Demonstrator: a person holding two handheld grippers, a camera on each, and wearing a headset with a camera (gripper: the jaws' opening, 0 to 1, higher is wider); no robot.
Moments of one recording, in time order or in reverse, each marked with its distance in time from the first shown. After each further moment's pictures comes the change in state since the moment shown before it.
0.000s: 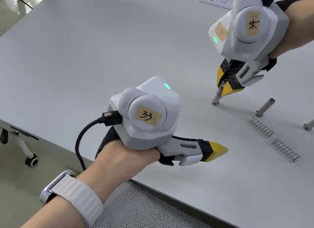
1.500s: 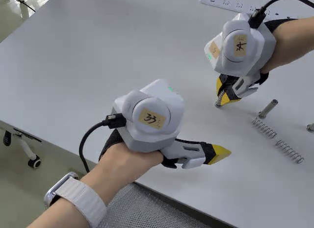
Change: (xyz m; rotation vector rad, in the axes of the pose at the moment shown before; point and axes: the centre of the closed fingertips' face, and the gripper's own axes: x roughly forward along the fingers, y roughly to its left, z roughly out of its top) left arm -0.001 -0.001 -0.001 0.006 0.007 -0.006; right arm 0.014 0.008 0.002 0.031 0.023 0.005
